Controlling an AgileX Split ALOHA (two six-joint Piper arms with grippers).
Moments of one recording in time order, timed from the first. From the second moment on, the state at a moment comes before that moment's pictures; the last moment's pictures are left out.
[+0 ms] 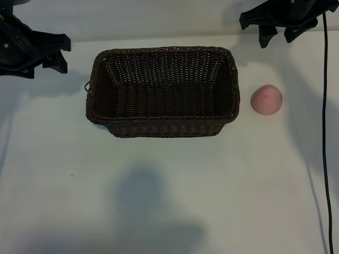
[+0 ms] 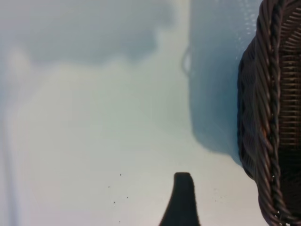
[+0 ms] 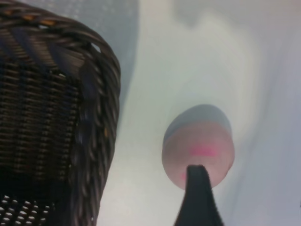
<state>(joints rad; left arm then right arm) -0.09 1.64 -1.32 -0.14 0.85 -0.08 0.34 2.07 -1.94 -0.01 1.22 0.10</state>
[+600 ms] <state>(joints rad) -0.09 1.64 -1.31 -0.14 0.87 -0.12 0.34 2.08 -1.94 -0.02 1.22 0.12</state>
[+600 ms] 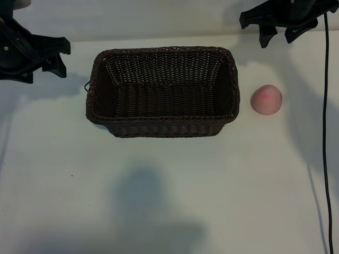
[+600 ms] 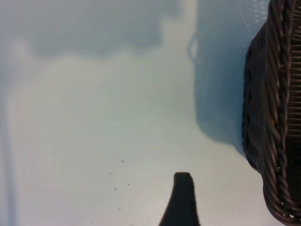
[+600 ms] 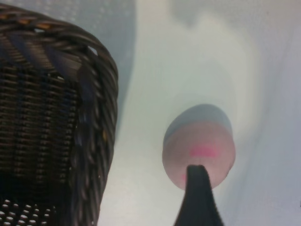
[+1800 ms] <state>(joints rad) -0.09 1.66 -1.31 -0.20 0.82 -0.13 0.30 2.16 -1.58 0.10 0.91 0.10</state>
